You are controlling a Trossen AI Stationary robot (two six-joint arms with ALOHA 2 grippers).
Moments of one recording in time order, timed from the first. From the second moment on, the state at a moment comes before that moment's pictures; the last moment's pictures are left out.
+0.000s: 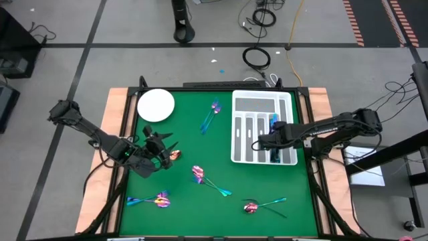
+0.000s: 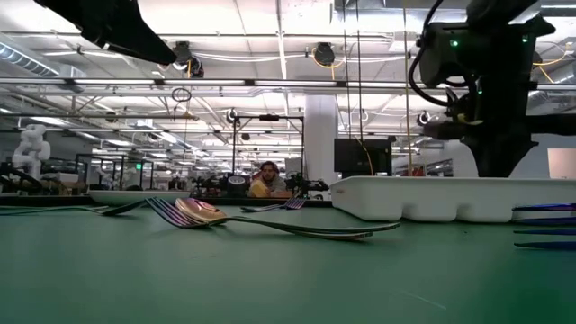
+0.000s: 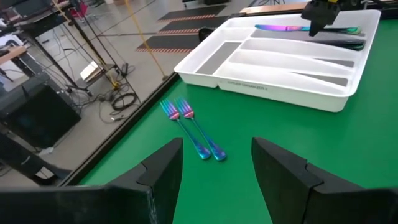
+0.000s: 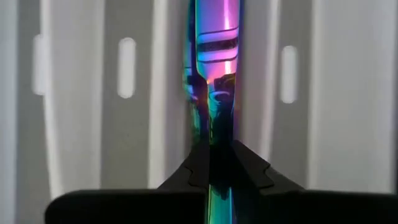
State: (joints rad) left arm -0.55 1.04 0.71 -0.50 -1.05 -0.48; right arm 0.02 1.34 0.73 -0.99 0.31 1.65
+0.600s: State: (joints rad) left arm -0.55 1.04 0.71 -0.45 -1.05 -0.44; right arm 0.02 1.34 0.71 -0.97 0.31 1.63
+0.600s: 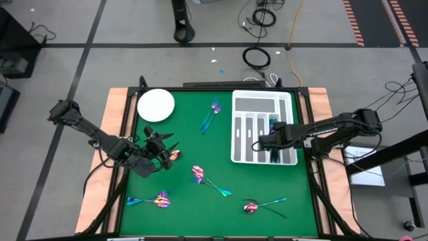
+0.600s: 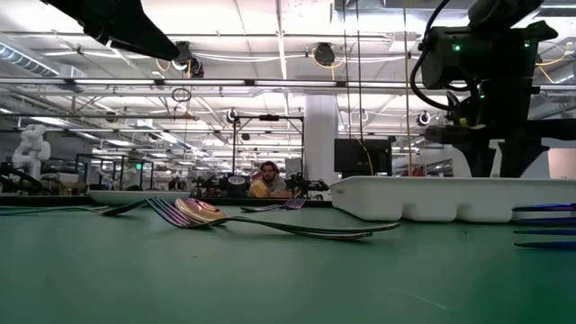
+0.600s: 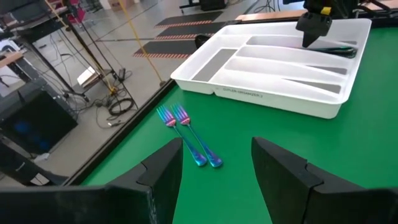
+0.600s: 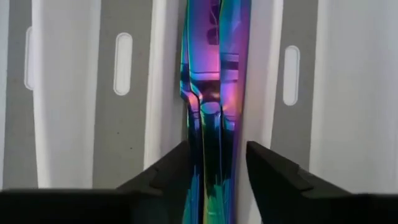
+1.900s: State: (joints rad) left arm -0.57 1.14 0.71 -0.54 -0.50 -0.94; right arm 0.22 1.42 0.97 -0.22 0.52 0.25
